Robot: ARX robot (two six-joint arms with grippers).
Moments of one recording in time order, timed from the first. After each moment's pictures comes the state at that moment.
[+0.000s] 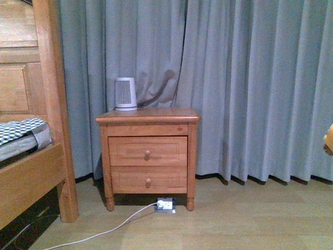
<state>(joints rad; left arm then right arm) 0.00 0.00 0.01 -0.01 0.00 0.00 -0.35 0.15 0.08 0.21 -0.41 0.27</state>
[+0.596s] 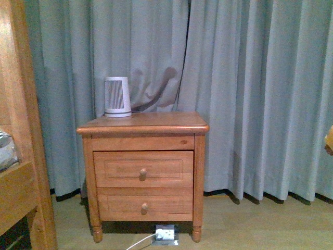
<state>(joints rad) 0.00 0.00 0.01 -0.01 0.00 0.00 -0.35 0.15 0.08 0.21 -0.41 0.27</state>
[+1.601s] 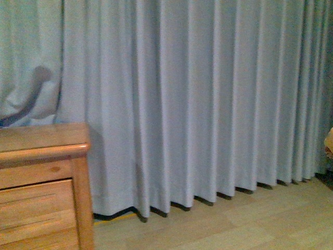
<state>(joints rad) 0.00 0.00 0.01 -0.01 0.00 0.00 -0.35 0.15 0.08 0.21 -0.41 0.27</state>
